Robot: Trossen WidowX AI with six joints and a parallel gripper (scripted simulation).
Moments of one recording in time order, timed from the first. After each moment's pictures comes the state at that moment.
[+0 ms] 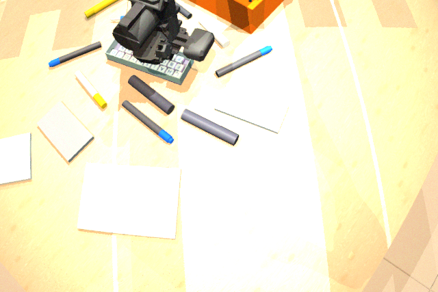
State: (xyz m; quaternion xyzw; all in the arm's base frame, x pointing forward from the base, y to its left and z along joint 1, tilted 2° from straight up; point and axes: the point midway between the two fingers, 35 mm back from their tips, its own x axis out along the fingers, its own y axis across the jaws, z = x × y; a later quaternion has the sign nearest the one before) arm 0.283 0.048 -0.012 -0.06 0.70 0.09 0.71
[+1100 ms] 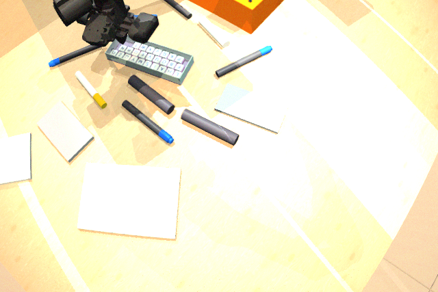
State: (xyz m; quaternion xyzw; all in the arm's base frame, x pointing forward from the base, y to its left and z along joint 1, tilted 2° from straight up) arm 0.308 -0.075 -0.014 -0.06 0.70 0.08 0.71
